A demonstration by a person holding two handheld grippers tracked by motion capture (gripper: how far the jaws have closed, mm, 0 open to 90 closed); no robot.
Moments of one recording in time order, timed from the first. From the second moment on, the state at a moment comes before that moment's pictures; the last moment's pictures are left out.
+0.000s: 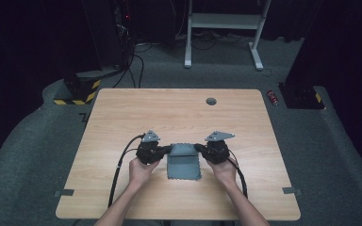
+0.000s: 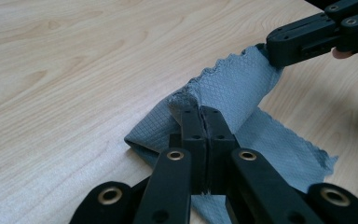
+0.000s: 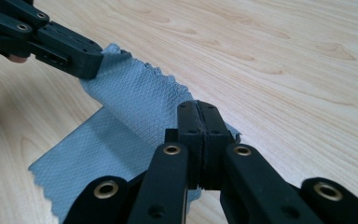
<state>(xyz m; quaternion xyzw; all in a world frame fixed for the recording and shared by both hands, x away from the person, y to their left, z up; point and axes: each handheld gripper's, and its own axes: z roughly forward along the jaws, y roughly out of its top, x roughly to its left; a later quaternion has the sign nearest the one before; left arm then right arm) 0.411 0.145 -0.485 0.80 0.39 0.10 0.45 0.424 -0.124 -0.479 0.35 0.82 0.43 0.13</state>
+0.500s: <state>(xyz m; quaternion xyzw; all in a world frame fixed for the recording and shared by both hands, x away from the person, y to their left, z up) 0.394 0.142 -0.499 0.80 0.39 0.09 0.45 0.405 -0.130 -0.494 0.34 0.83 0.42 0.12</state>
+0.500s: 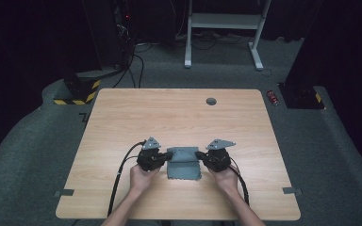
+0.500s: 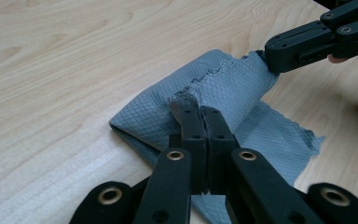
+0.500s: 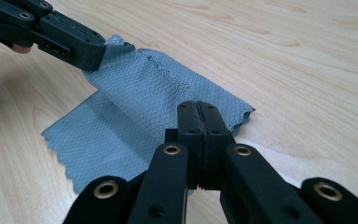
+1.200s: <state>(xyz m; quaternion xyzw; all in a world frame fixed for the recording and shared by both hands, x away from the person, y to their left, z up) 0.378 0.143 -0.510 0.80 0.38 0.08 0.45 0.385 -0.129 -0.504 0.33 0.84 0.42 0.11</state>
